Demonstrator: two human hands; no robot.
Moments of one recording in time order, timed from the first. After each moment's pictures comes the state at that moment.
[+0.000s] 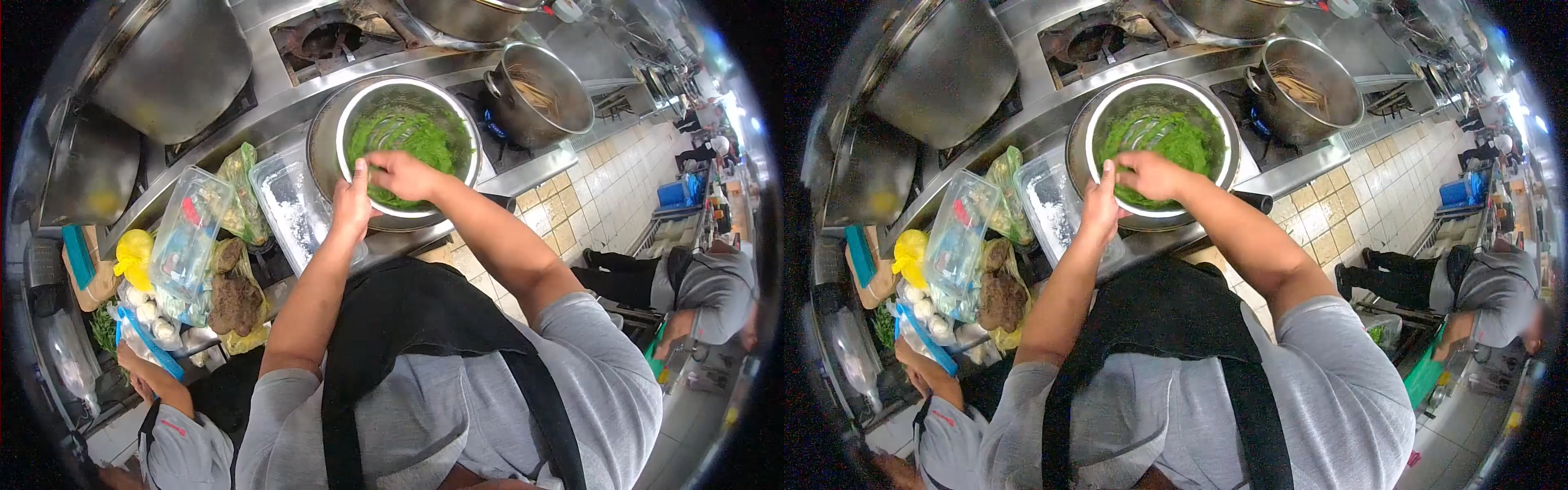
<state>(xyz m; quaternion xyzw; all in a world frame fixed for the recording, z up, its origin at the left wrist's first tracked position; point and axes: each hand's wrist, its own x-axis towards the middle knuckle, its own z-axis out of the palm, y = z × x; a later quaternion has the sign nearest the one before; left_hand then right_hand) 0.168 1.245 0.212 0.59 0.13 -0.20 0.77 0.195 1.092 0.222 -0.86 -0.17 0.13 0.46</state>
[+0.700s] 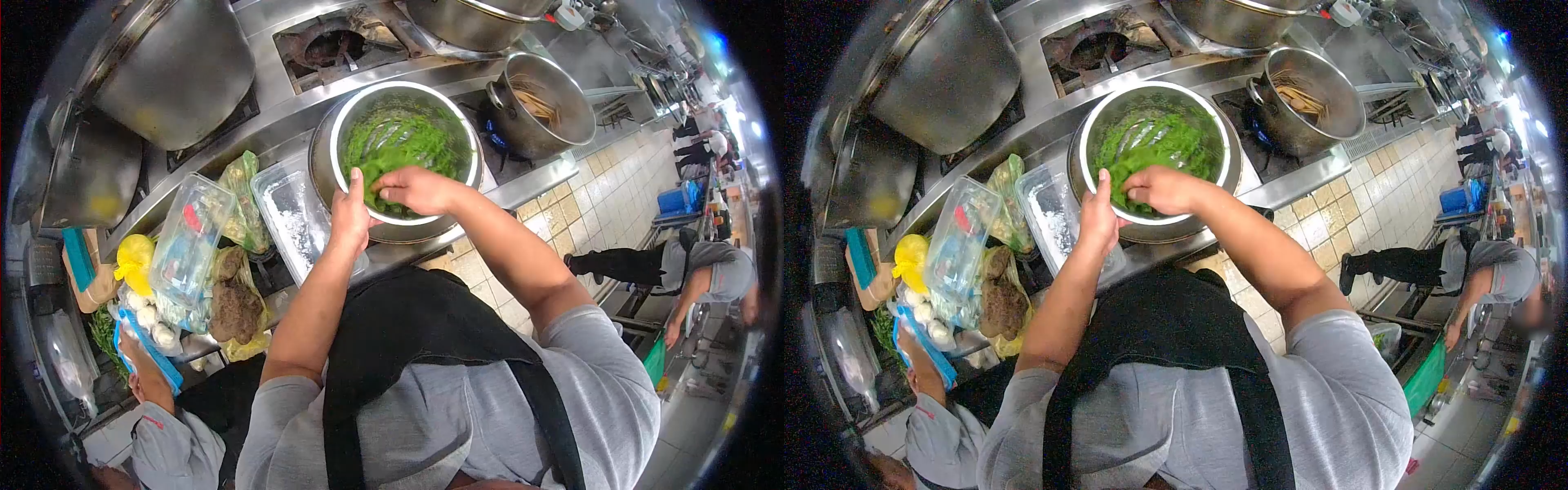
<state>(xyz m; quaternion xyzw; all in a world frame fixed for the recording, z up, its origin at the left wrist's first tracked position) 0.170 1.245 0.221 0.55 0.15 -0.18 0.80 0.189 1.074 0.252 -0.87 -0.18 0.24 0.38</state>
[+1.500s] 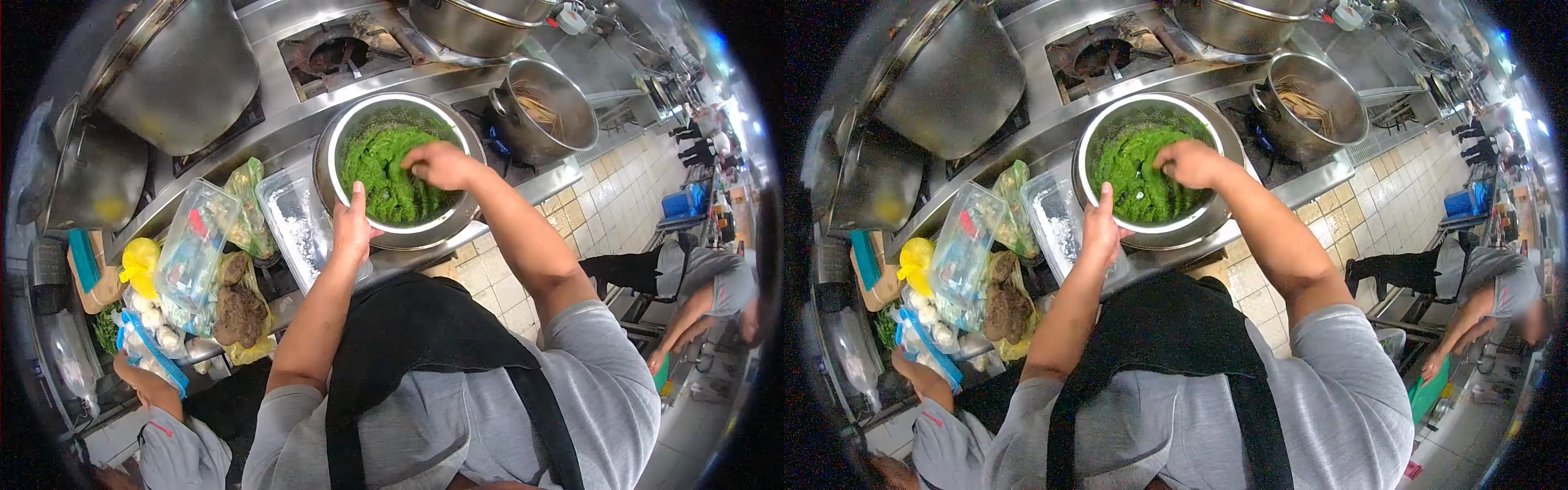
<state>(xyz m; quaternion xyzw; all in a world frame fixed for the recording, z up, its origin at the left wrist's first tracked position) 0.165 1.250 0.212 0.54 0.14 -0.16 0.81 0.226 1.028 0.250 -0.93 -0.17 0.17 0.28</state>
